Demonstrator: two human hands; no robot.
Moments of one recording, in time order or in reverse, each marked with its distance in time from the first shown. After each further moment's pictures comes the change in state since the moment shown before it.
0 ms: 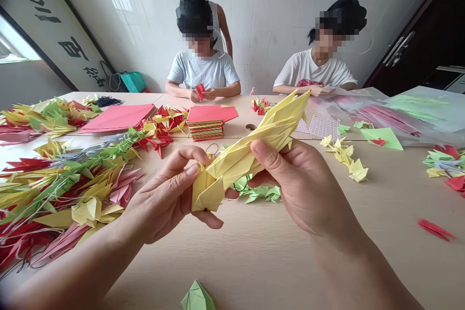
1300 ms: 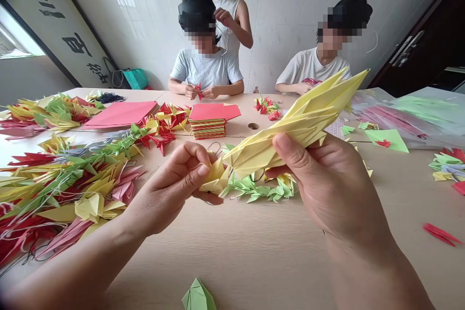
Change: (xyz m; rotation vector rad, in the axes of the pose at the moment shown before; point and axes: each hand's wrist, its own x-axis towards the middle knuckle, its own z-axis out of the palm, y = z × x) left_hand 0.004 -0.005 -0.006 0.245 0.134 0.138; right_hand -0.001 -0.012 -0.002 -0.050 0.158 -0.165
